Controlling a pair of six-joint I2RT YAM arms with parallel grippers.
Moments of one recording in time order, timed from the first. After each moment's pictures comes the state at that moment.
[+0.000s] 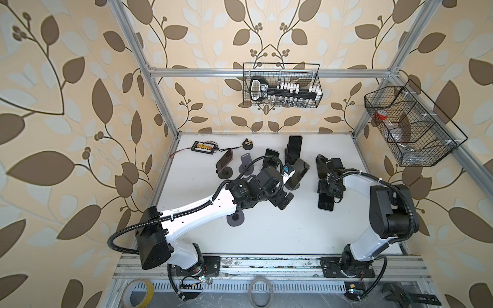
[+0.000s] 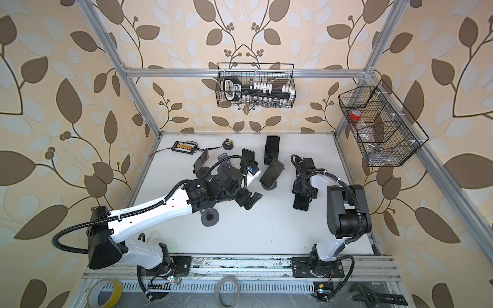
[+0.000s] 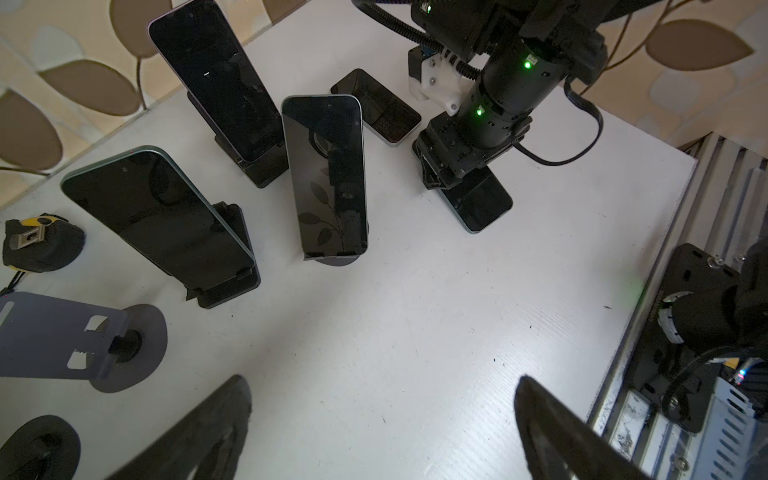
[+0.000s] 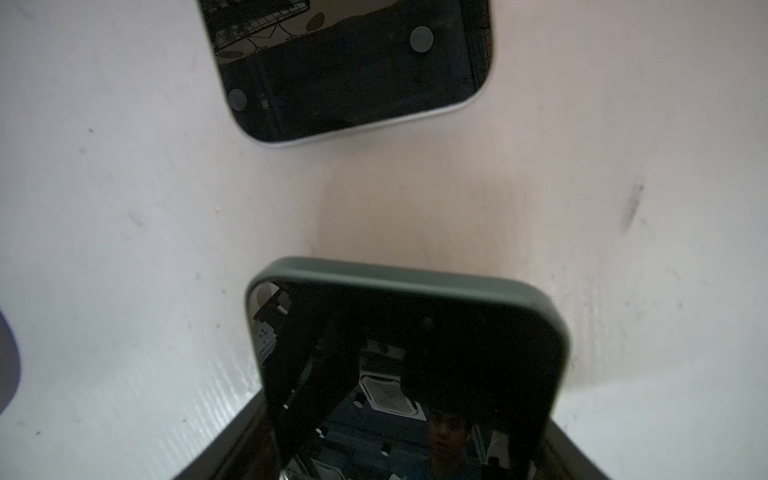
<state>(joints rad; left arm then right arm) -0.99 1.42 1.23 -0.48 -0.09 -0.10 0.02 1.68 0.95 -0.61 0.10 0.31</state>
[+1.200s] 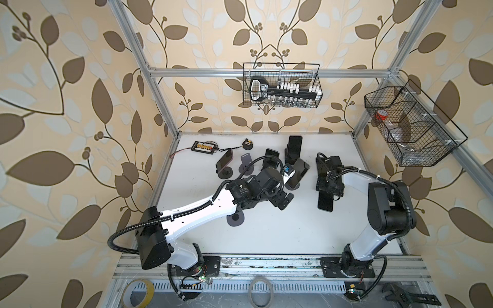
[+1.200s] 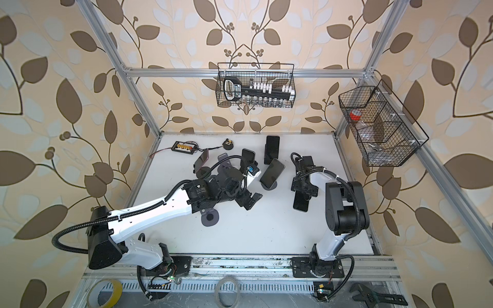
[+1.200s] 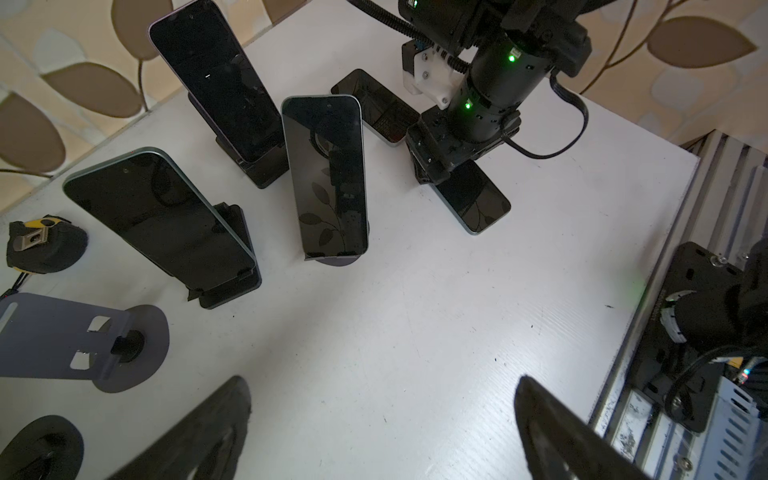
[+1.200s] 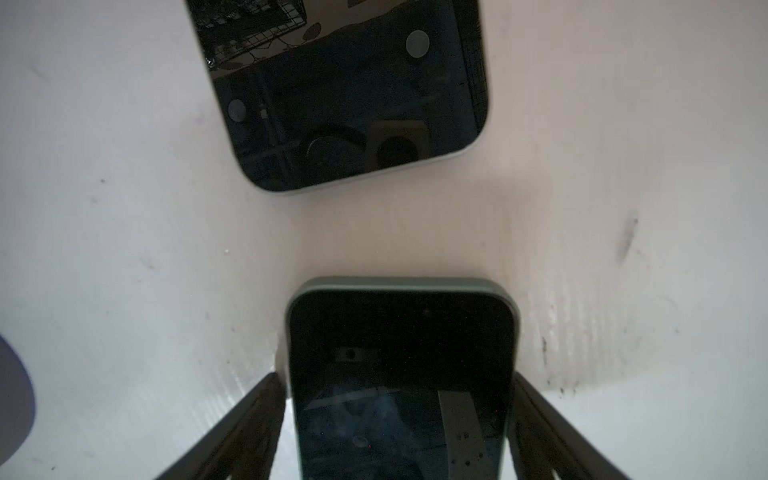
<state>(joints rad) -1.00 1.42 1.23 -0.48 -0.09 -0.10 0.02 1.73 1.00 -0.60 0.12 0.33</state>
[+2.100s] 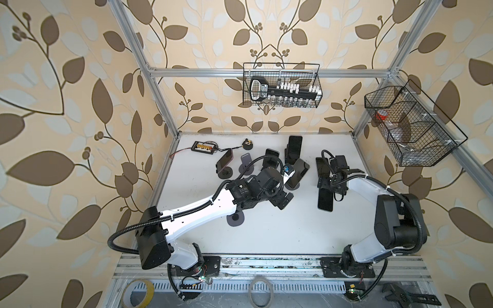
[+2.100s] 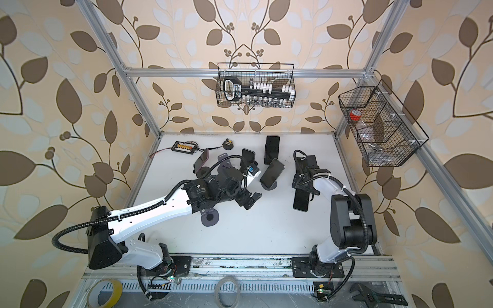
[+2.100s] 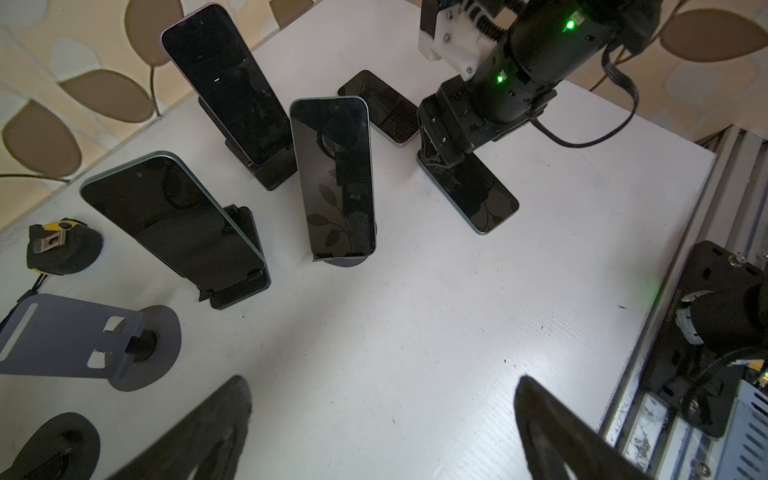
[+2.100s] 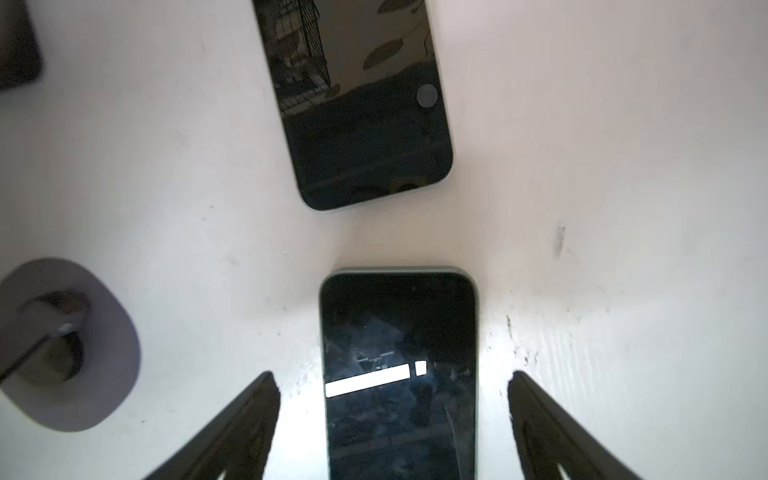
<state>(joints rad) -1.00 1.42 1.22 -0.48 -0.11 -0.08 0.02 1.55 0.94 -0.54 0.12 0.35</state>
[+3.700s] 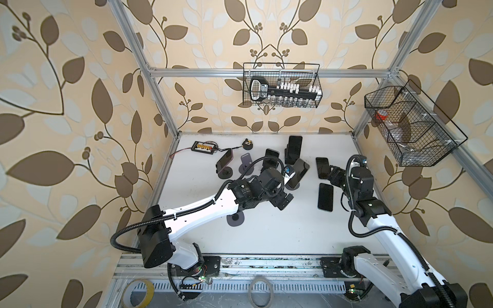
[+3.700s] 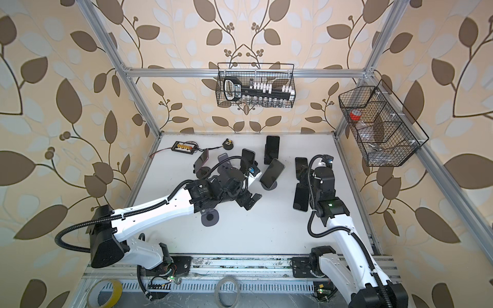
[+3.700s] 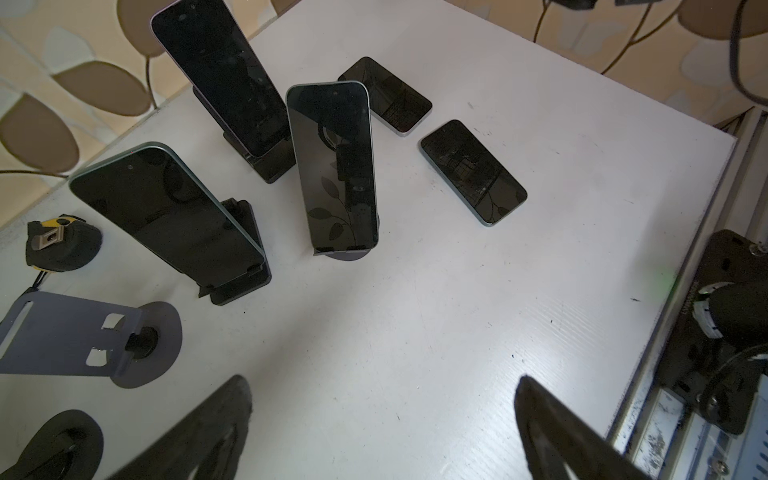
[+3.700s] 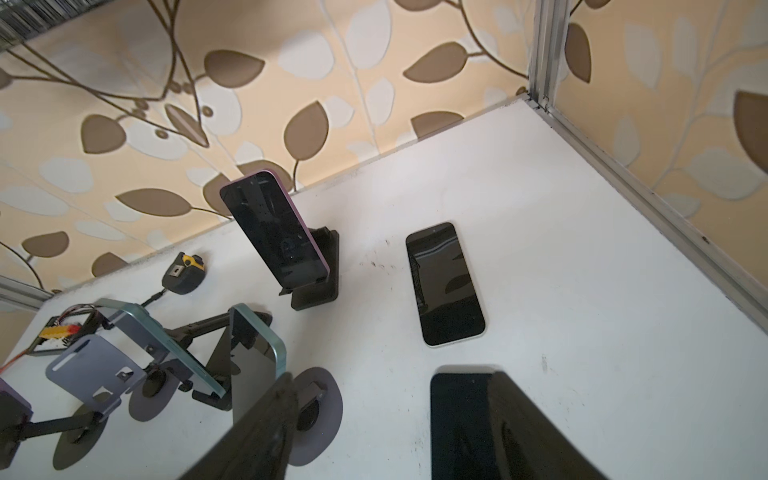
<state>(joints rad) -1.00 1.44 1.22 -0.48 -0.12 -0.06 0.10 0.88 0.65 -0.17 0.21 0.42</state>
